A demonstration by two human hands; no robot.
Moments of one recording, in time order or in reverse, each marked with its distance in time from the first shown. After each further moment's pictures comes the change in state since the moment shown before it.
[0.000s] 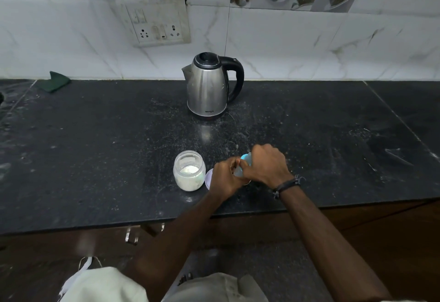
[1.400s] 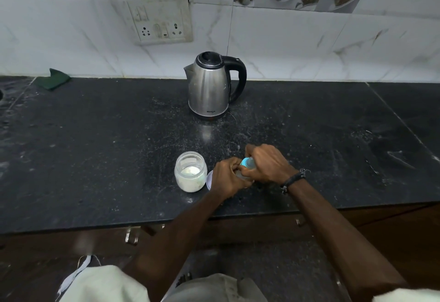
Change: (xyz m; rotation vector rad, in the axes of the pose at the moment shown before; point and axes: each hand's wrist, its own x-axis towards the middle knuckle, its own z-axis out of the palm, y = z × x) left_hand 0.006 0.000 -0.006 0.072 -0.023 0.000; right_hand 0.024 0.018 0.009 0.032 -0.077 -0.286
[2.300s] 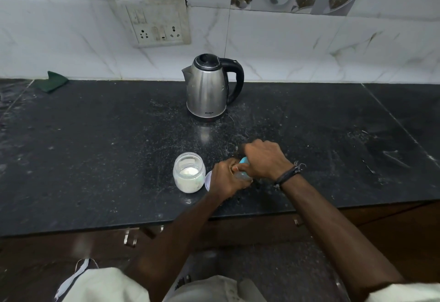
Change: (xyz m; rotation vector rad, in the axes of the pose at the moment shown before) left_hand 0.000 -0.002 0.004 -0.030 0.015 -0.001; right_hand -0.001 -0.023 -0.026 -0.259 -0.112 0.044
